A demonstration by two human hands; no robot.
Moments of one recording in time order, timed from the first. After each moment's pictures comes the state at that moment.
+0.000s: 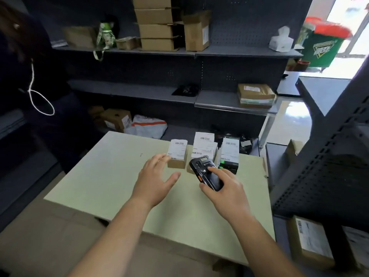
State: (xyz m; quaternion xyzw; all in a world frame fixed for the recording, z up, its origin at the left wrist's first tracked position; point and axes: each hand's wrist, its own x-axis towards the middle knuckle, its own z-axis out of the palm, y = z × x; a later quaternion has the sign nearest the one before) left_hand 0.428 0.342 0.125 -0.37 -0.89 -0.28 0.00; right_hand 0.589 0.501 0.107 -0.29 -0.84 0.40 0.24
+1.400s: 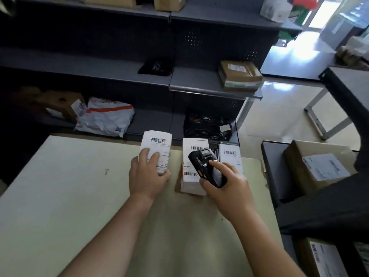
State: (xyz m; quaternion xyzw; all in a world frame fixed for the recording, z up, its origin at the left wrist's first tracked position) left_hand 0.246 0.488 0.017 -0.33 -0.91 -0.24 -0.02; right_hand 0.445 0.591 0.090 -0.43 -0.81 0.34 0.20
